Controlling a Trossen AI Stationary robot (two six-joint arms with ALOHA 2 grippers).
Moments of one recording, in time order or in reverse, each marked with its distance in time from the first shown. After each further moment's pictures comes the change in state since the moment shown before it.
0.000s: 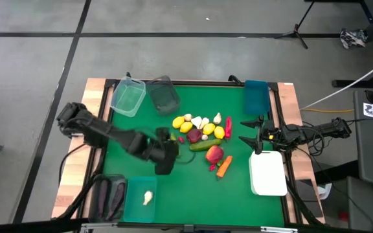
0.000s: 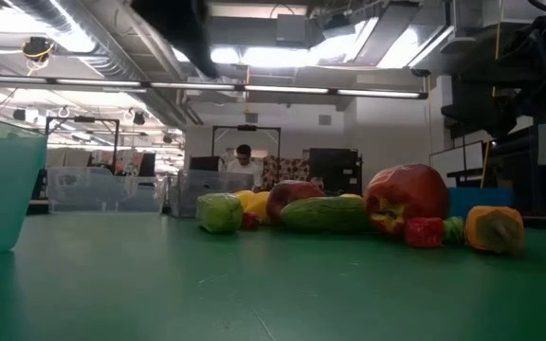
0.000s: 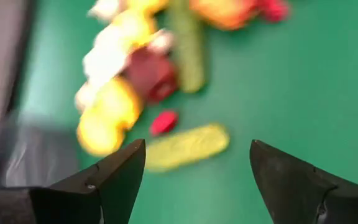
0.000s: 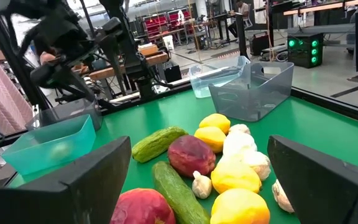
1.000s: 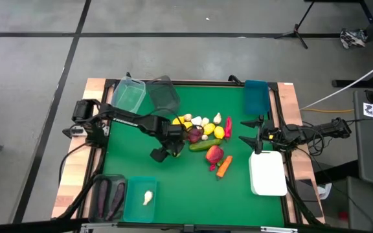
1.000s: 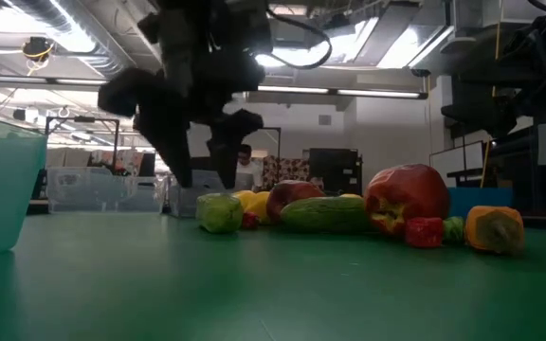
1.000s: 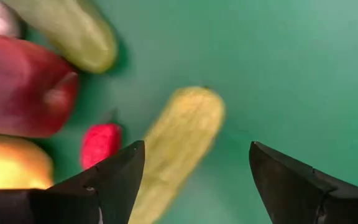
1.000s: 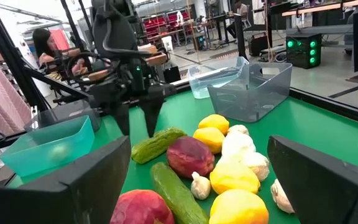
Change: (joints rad) left arm 0.310 0.137 -0.198 0.210 0.541 0.752; right arm 0.000 0.000 0.000 0.009 0.005 0.000
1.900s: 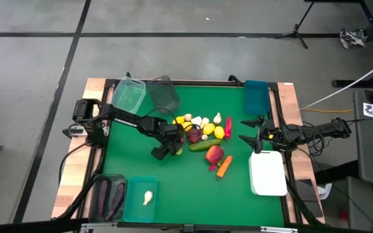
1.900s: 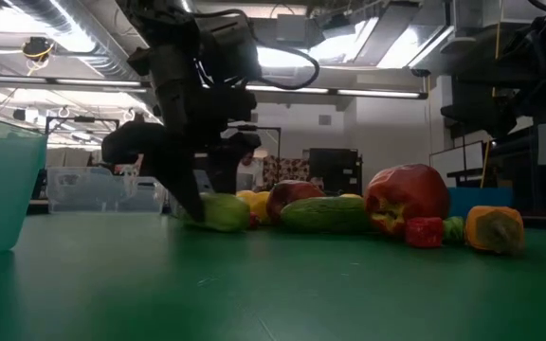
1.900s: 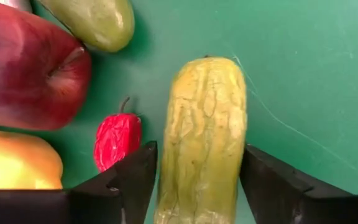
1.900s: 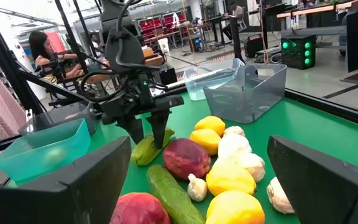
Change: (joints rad) left arm 0.035 0.000 -0.152 0.219 -0.045 0.074; right arm 0.000 0.000 0.000 0.005 0.019 0.004
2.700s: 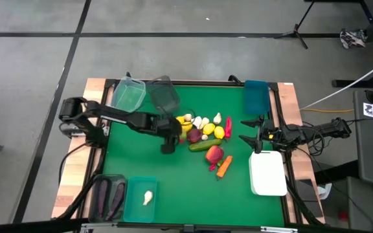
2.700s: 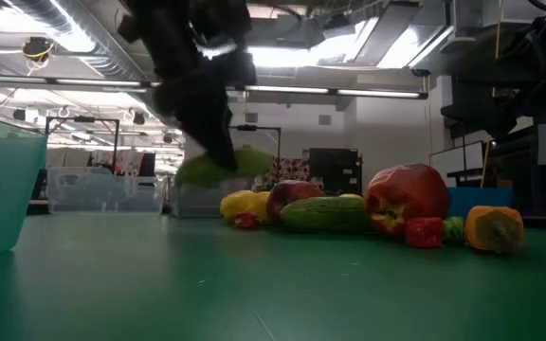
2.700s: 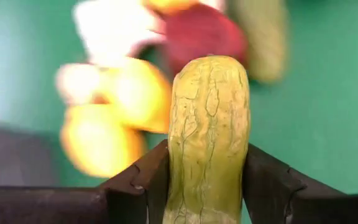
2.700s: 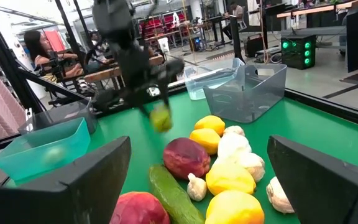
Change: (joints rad) left arm 0.000 -0.176 0.000 0.006 -0.281 -0.657; right arm 0.000 0.000 0.001 -0.006 0.000 -0.003
